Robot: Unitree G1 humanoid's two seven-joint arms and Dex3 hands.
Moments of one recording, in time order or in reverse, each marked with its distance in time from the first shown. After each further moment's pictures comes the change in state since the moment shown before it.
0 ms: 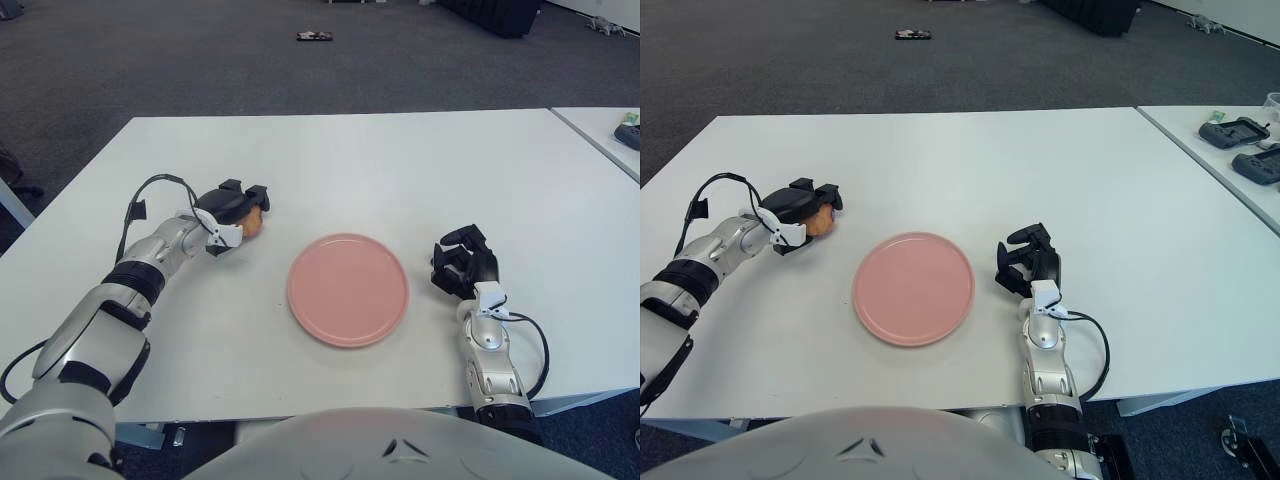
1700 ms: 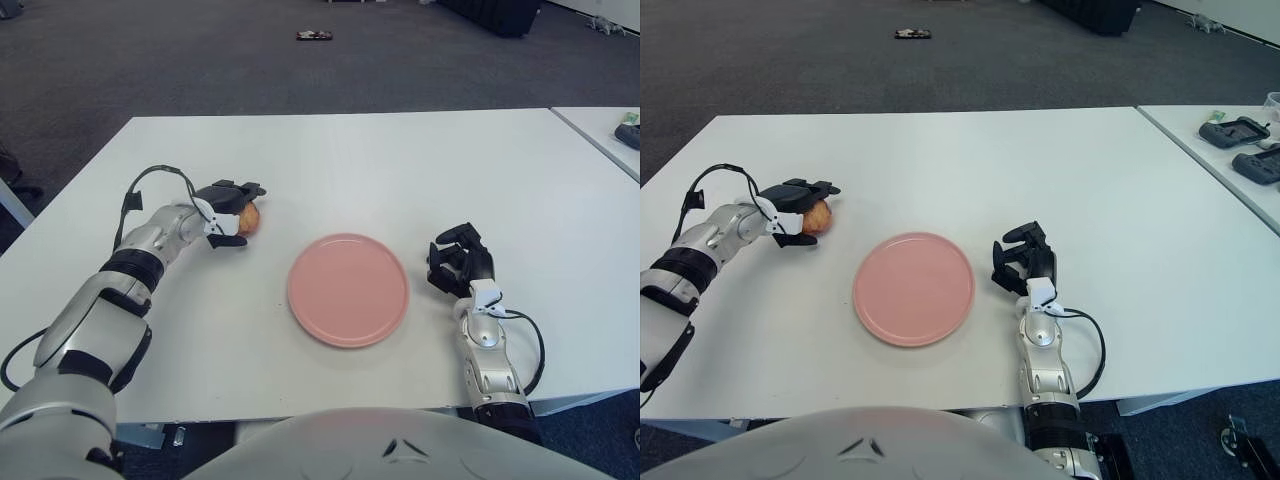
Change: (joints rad) left arm -0.081 0.008 -0.025 0.049 0.025 0.033 -0.184; right arm -0.006 -0.002 0.021 -0.010 -0.006 0.023 -0.002
